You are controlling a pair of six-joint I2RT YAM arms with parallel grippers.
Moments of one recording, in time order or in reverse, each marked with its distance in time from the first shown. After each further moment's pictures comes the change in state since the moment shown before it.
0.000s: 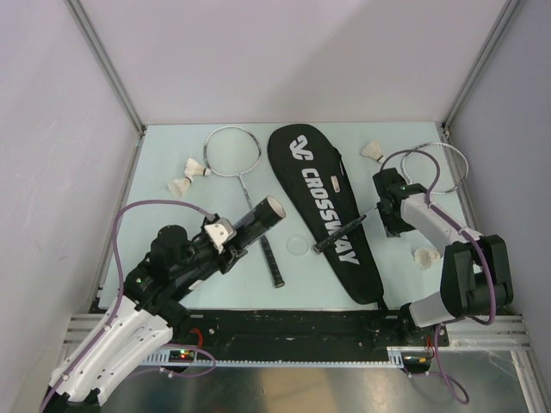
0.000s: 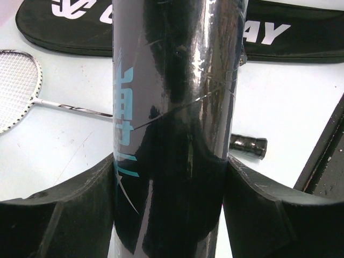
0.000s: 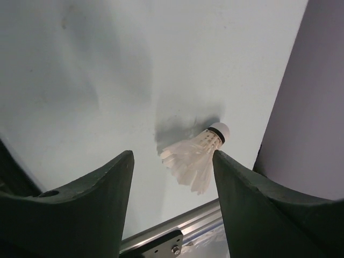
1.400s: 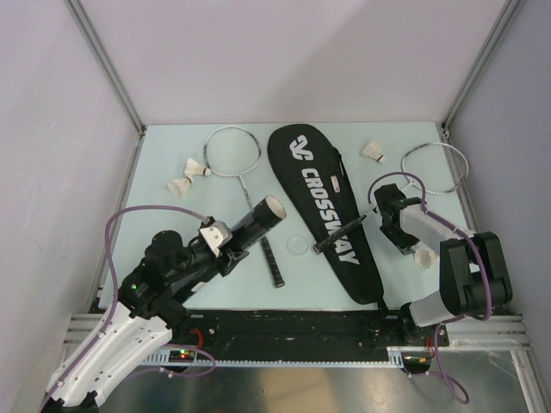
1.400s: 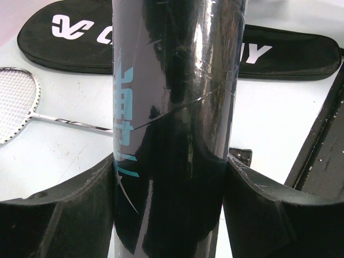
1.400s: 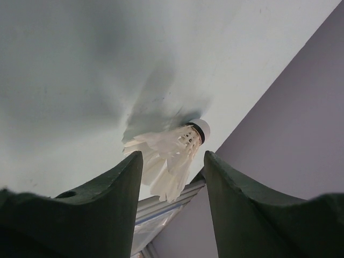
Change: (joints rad) left arm -0.040 -0.061 0.000 0.010 -0.003 -0.051; right arm 0.001 0.010 -0.155 0.064 0.022 -0.413
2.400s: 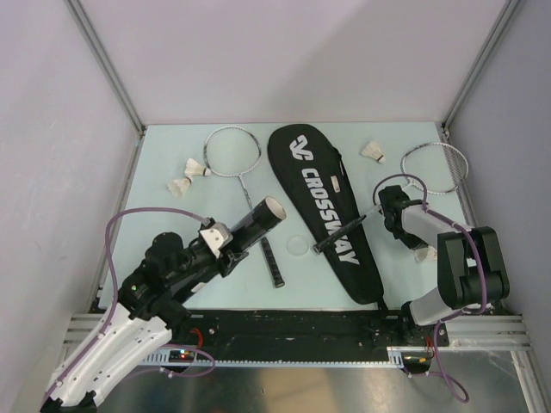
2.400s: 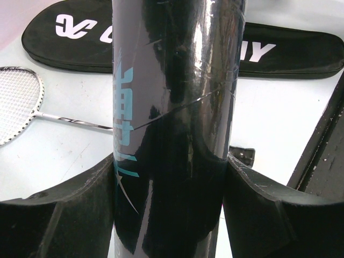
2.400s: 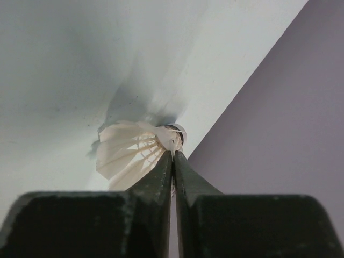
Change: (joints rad) left arm -0.023 -0.013 -0.010 0.000 -0.035 0.006; right arm -0.056 0.047 -0.032 0.089 0.103 -0.076
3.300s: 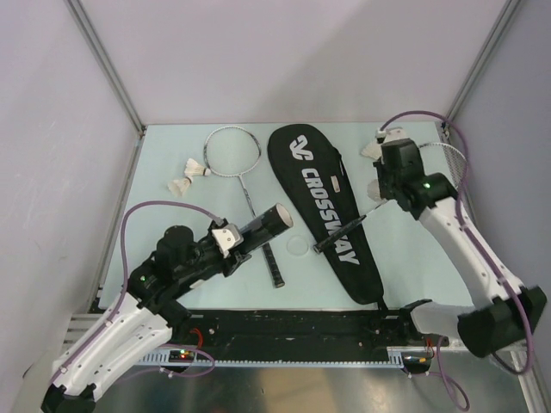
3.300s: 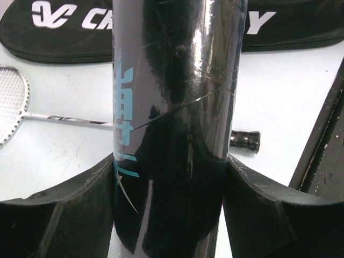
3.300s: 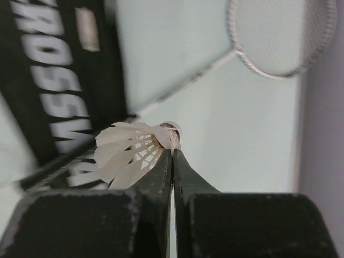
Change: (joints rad) left arm 0.000 0.100 0.002 -0.001 0.028 0.089; right arm 0.207 -0.246 0.484 -0.153 -0.253 0.494
